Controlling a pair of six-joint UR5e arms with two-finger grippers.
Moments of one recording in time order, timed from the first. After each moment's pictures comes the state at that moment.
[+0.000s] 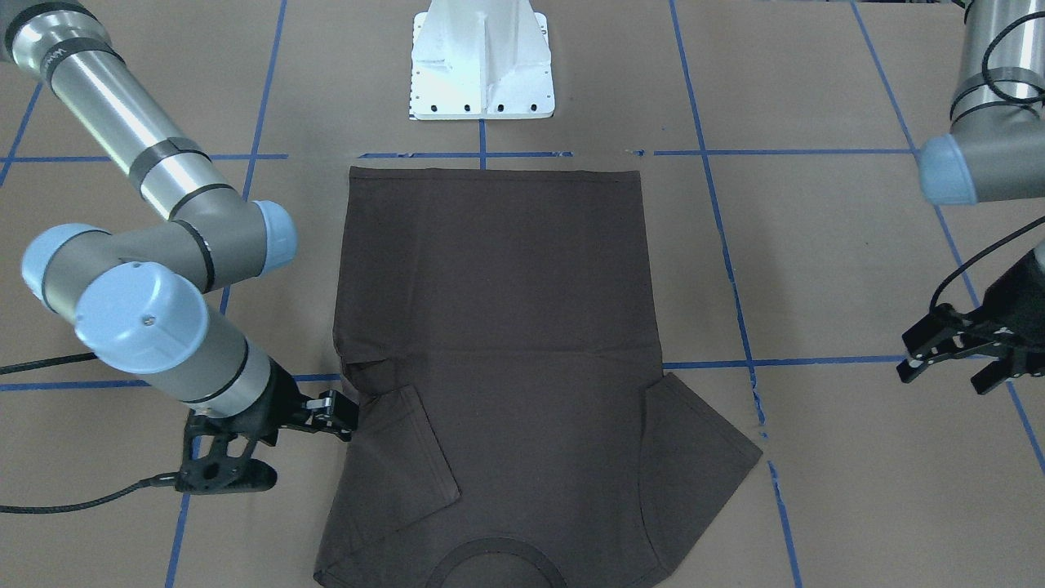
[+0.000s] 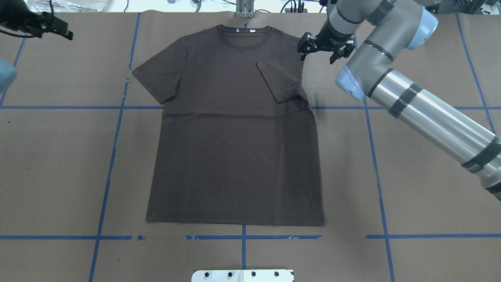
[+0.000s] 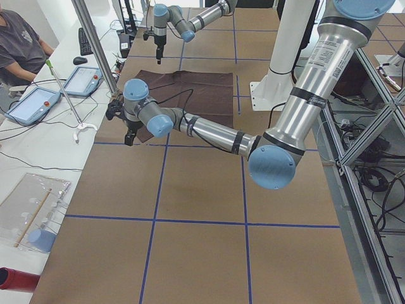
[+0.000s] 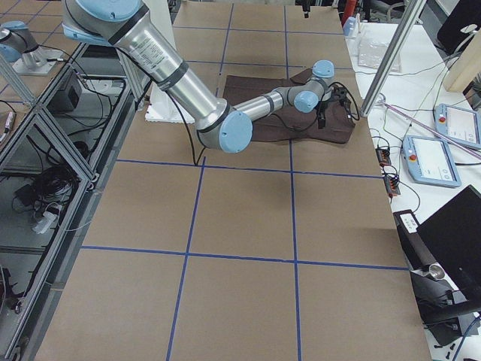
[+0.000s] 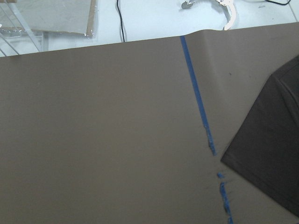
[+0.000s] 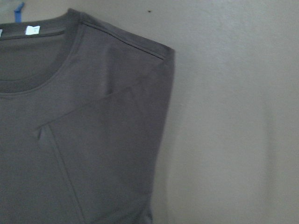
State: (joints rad) left arm -1.18 -2.01 -1.45 -2.07 -2.19 -0.69; right arm 0.97 -0.81 1.18 -1.22 2.23 0.95
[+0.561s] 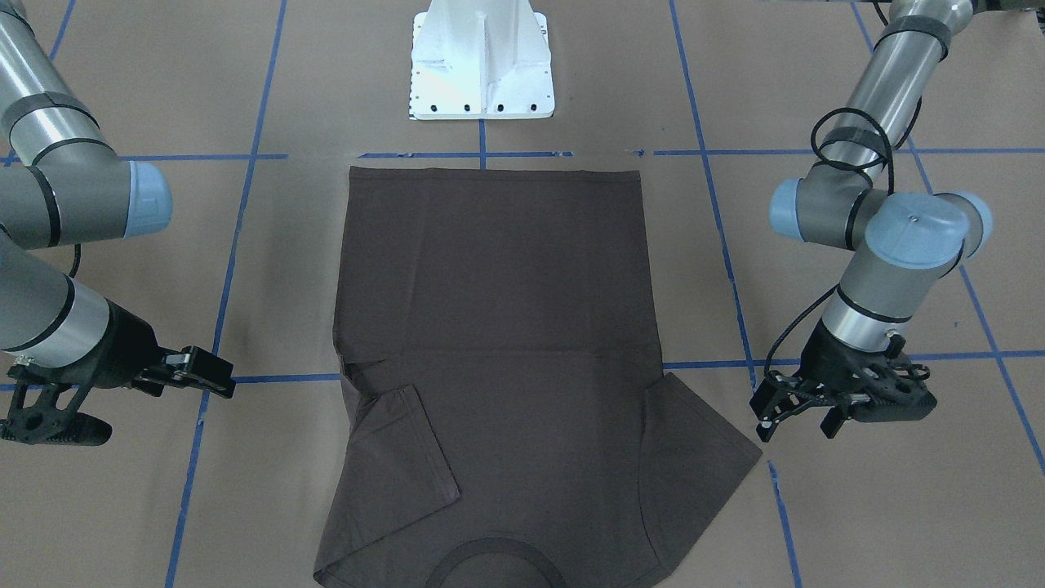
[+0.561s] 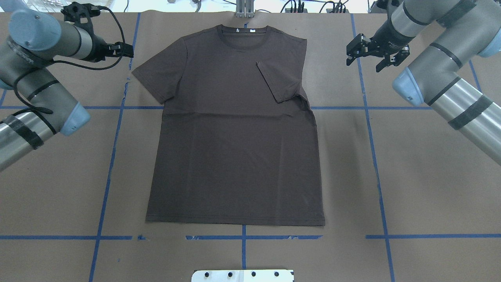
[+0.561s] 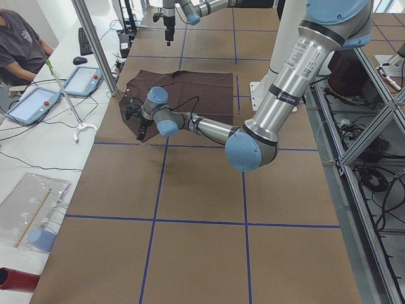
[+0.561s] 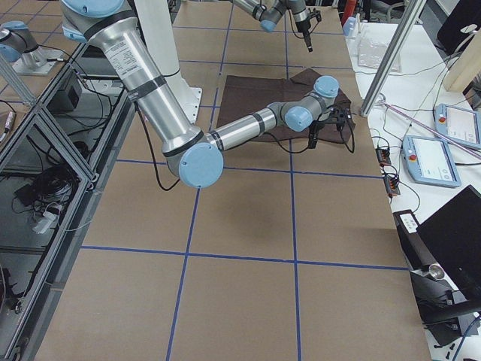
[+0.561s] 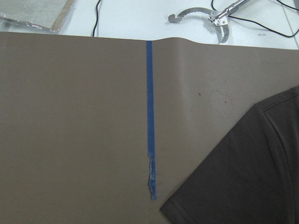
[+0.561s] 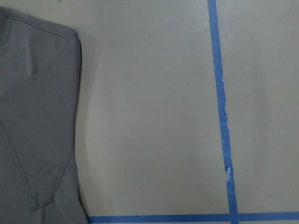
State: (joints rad) left arm -0.94 -2.11 -1.20 -2.38 -1.81 -1.06; right arm 1.05 -1.02 1.41 -1.30 2.31 0.93
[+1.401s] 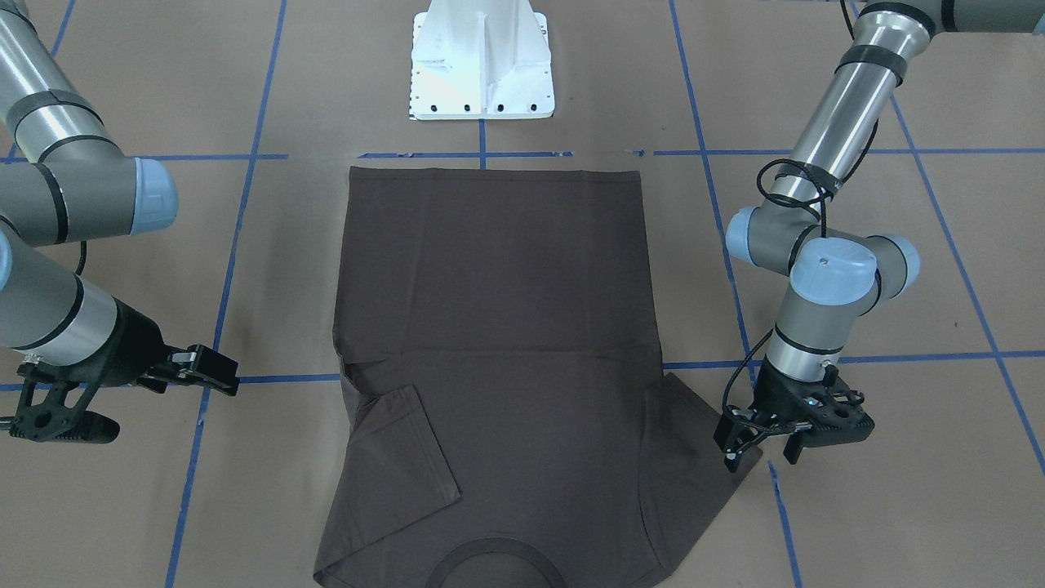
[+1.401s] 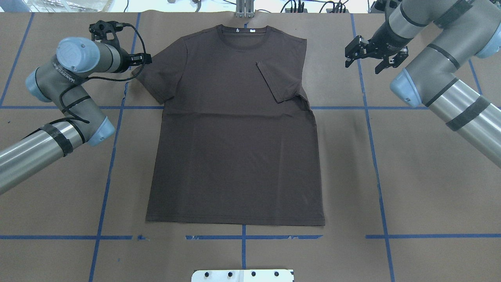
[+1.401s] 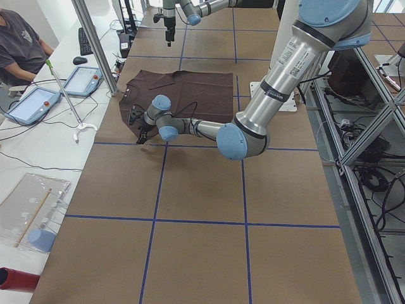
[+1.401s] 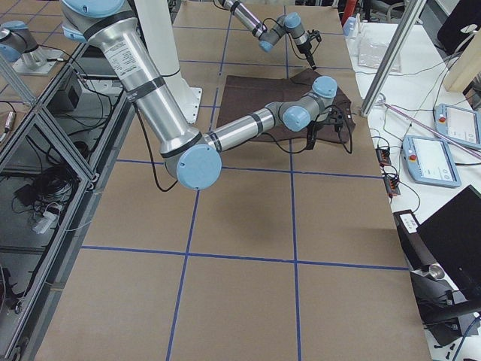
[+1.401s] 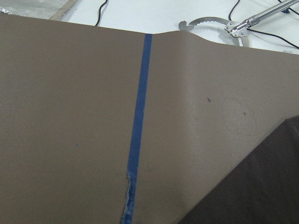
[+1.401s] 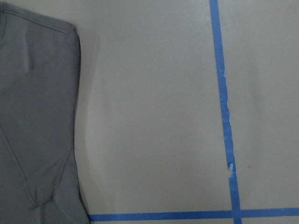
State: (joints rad) left arm -0.86 -2.20 -1.01 -2.49 -1.68 -1.13; right arm 1.04 -1.01 1.41 -1.32 2.30 0.93
